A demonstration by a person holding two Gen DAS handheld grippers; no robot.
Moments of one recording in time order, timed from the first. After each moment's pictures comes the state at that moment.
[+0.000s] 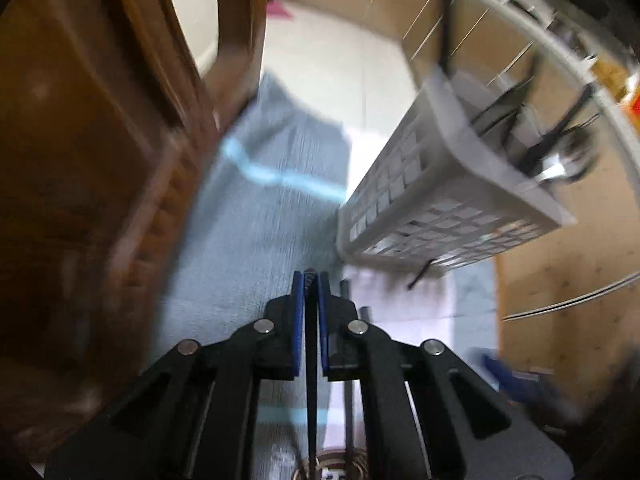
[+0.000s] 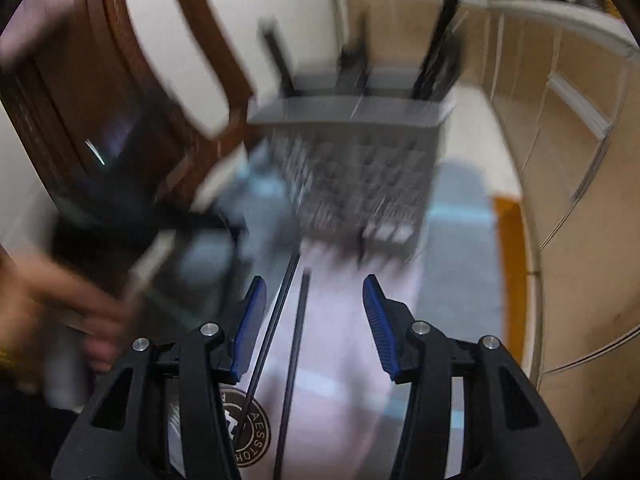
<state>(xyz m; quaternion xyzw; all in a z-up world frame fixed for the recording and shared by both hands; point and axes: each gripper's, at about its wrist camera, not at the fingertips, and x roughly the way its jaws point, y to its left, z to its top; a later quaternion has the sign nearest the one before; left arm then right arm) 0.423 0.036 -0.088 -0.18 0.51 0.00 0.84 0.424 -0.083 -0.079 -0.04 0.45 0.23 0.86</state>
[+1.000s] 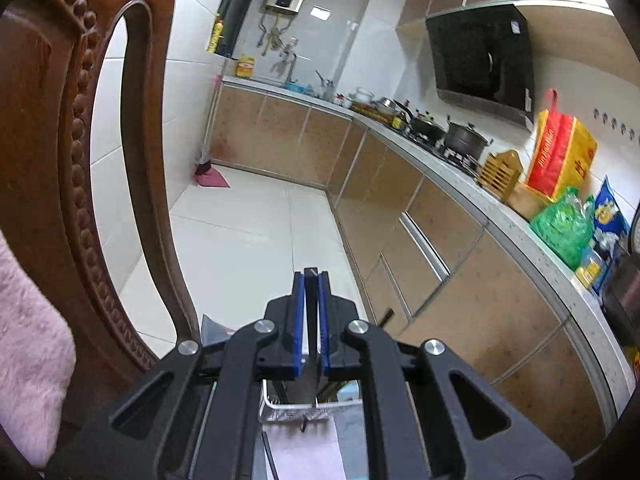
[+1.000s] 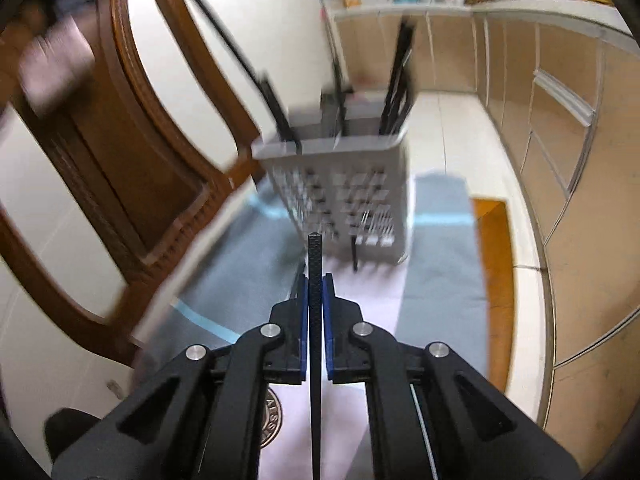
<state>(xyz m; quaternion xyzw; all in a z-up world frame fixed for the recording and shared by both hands) 0.433 0.027 0.161 -0.15 0.26 -0.06 0.95 0.374 -0.153 -0.010 0.06 0.36 0.25 0.90</state>
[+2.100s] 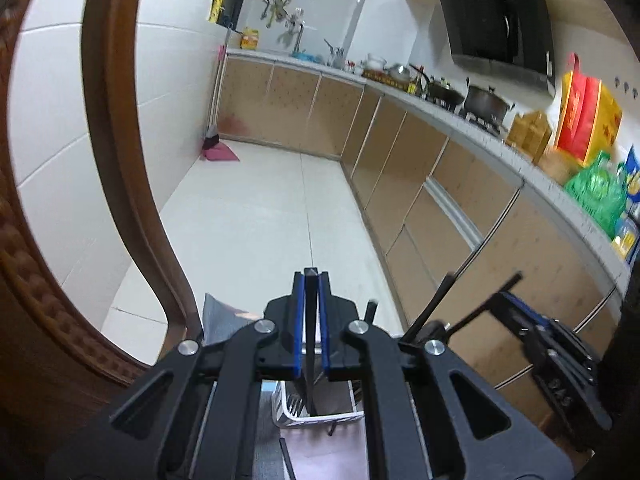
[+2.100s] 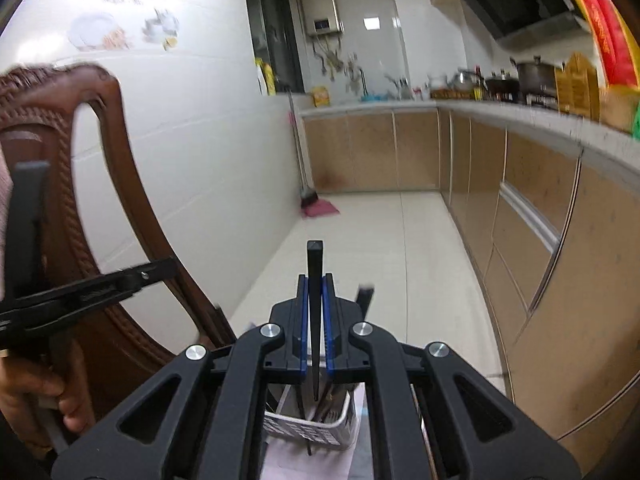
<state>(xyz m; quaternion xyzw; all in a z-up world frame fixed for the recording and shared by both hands) 0.496 0.004 0.061 -0.11 0.32 -0.05 0.94 0.499 -0.137 0.098 0.04 0.24 0.17 0.95</state>
